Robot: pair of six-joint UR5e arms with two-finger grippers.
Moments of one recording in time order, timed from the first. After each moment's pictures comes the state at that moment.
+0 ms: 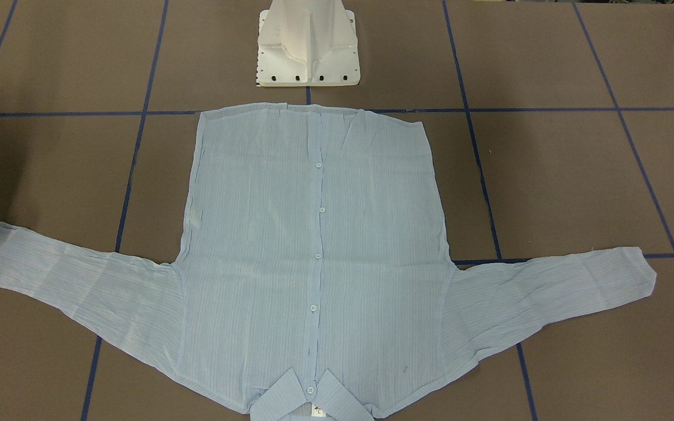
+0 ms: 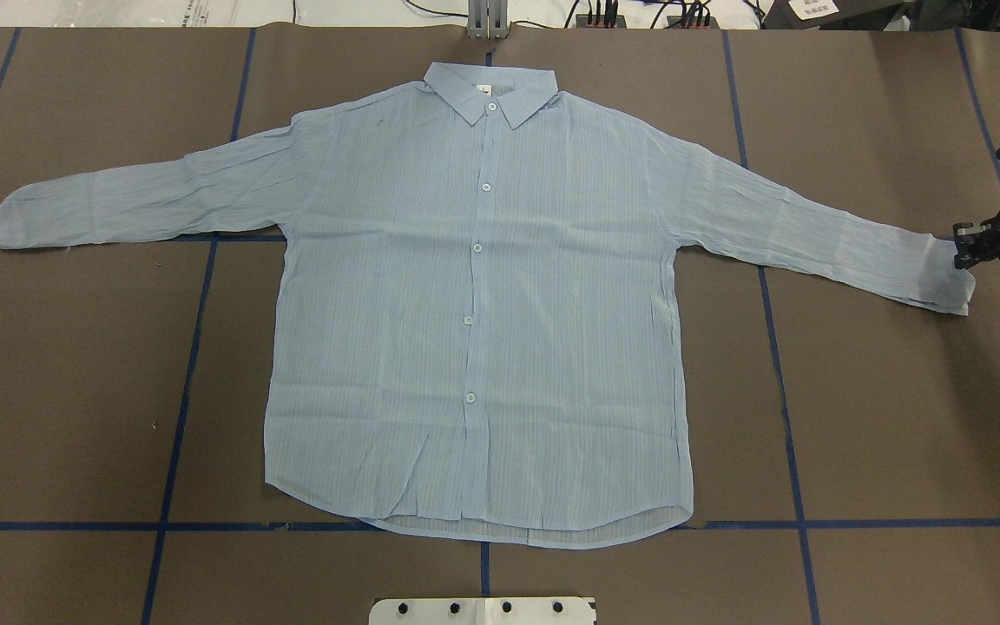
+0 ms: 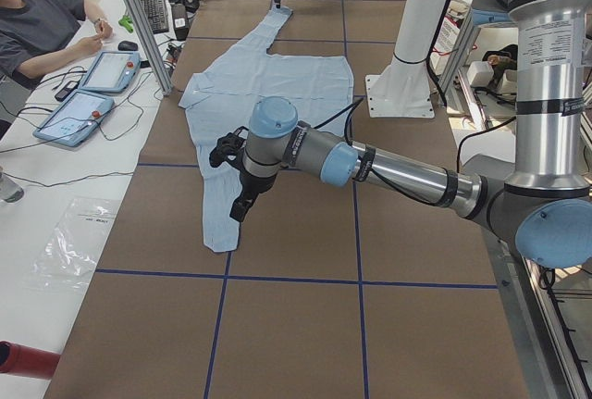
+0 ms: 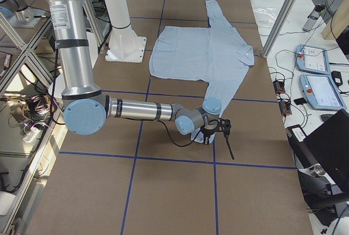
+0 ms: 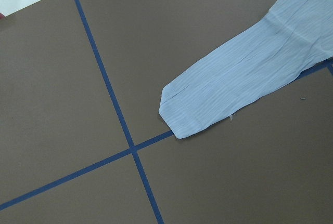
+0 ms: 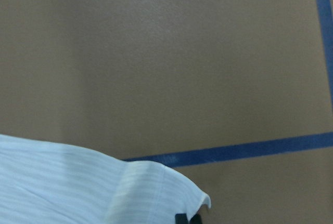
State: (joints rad) left arm -1.53 -1.49 -1.93 -1.72 -2.31 0.09; right arm 1.16 -1.44 1.32 -1.03 2.20 0.70
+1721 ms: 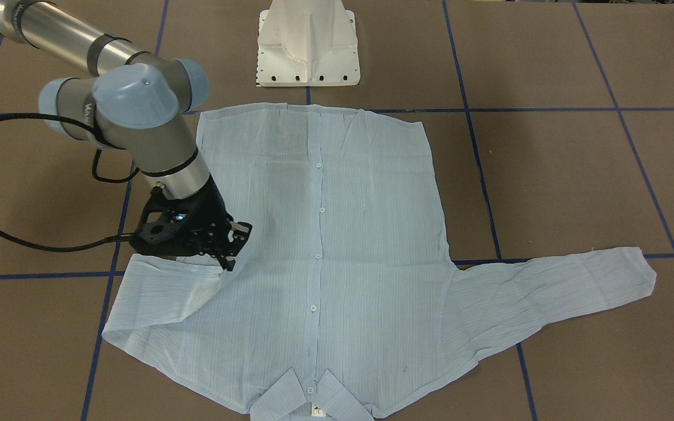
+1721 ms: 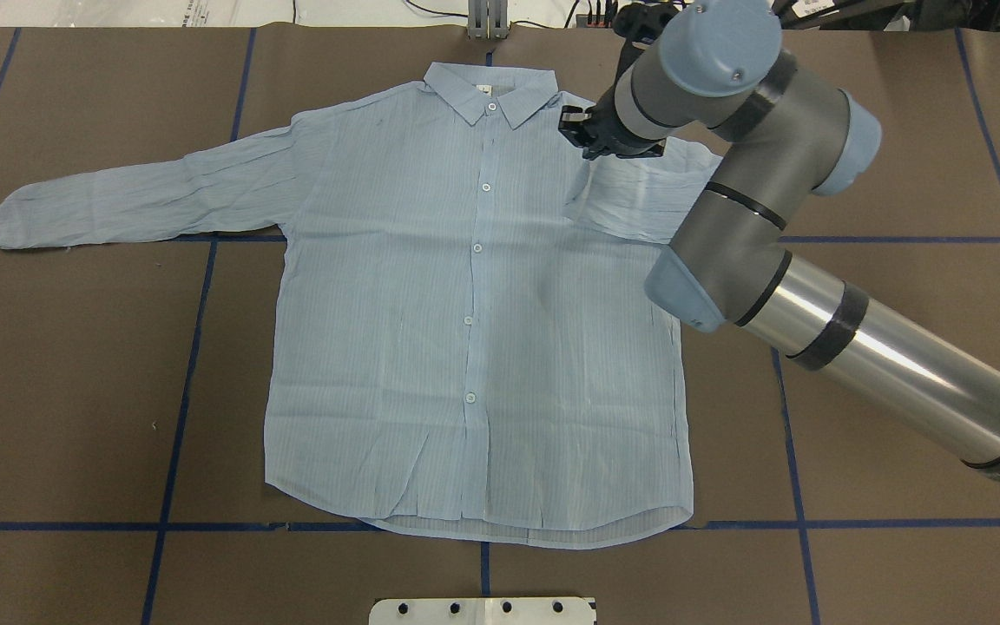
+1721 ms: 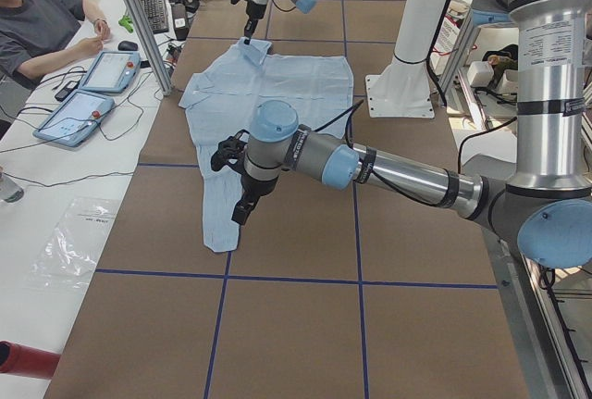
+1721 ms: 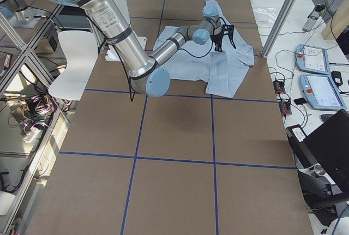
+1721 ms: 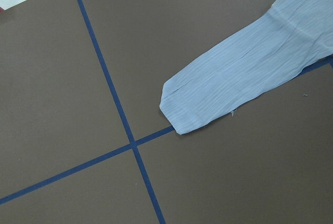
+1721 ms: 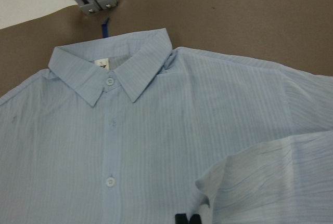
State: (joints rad) left arm -1.53 -1.48 -1.92 -1.72 -2.32 0.09; right arm 0.76 -0.81 1.48 -1.25 1.83 1.27
